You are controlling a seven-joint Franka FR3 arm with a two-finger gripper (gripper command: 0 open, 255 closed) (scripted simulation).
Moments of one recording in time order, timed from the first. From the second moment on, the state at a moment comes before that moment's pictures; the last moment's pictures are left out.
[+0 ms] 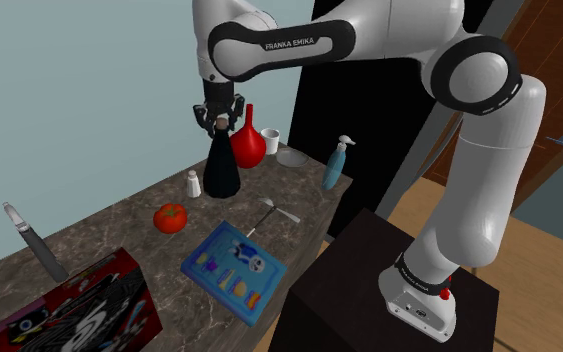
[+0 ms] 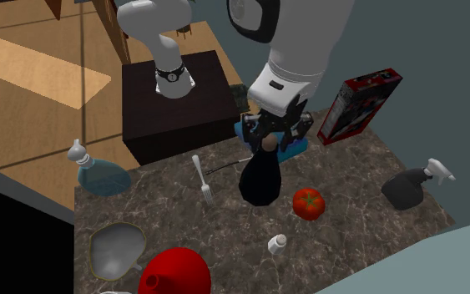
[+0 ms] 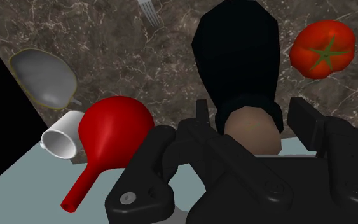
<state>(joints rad) 0.12 0.30 0.28 -1.56 -0.23 1.87 0.58</state>
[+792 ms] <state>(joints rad) 0.13 0.30 0.28 -1.39 -0.22 1.71 0.56</state>
